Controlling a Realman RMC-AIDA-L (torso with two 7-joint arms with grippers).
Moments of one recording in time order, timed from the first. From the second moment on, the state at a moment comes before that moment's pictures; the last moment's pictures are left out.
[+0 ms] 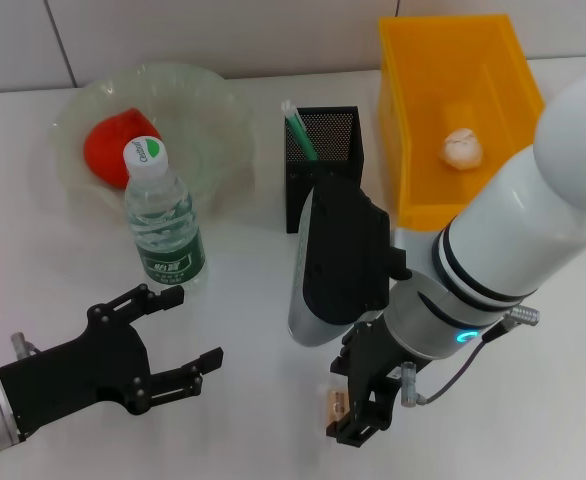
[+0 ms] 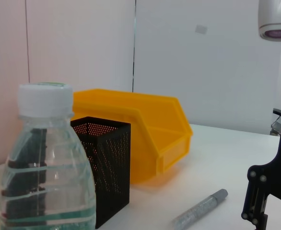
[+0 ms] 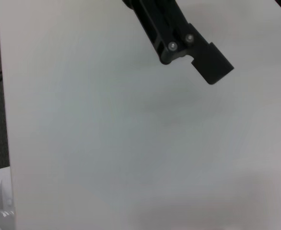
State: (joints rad) left arm -0.25 -2.04 1.34 0.50 1.32 1.38 -0.86; right arm 0.57 2.09 -1.92 -1.43 -2.47 -1.47 2.49
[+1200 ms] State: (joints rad) left arm -0.26 -2.04 1.34 0.50 1.32 1.38 -0.86; right arm 0.60 2.09 -1.95 -1.40 -2.47 -1.47 2.49
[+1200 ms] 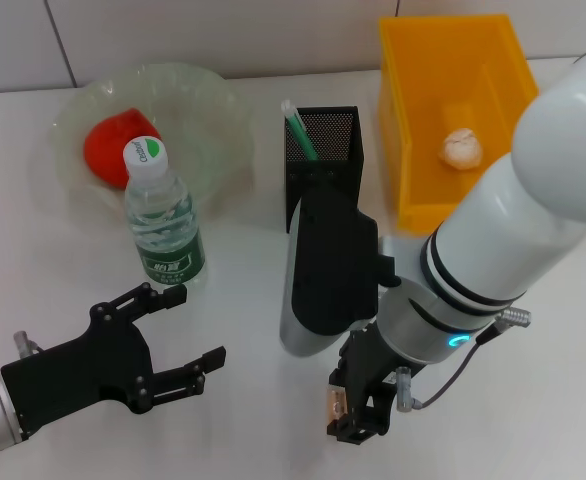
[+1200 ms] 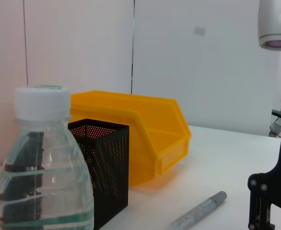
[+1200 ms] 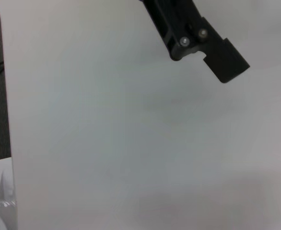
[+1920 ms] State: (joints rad) left arm -0.26 -2.04 1.34 0.50 1.32 1.38 -0.86; right arm 0.61 2.09 -1.97 -1.40 -2.48 -1.46 2.50
